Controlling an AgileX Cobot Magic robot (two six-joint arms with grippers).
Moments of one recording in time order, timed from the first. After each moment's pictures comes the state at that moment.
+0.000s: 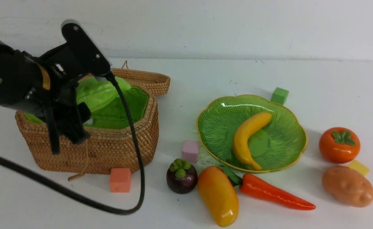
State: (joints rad) right arm 0.36 0.59 -1.16 0.74 0.96 -0.59; left arm -0.33 1.38 -1.10 0.34 0.63 0.38
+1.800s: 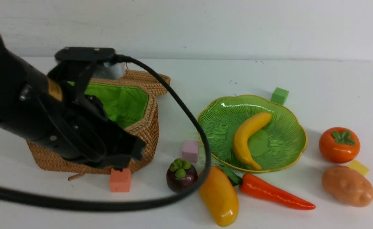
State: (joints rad) right arm 0.36 0.59 -1.16 0.38 1.05 -0.27; left arm -0.53 1.27 -1.14 -0.17 0.95 -0.13
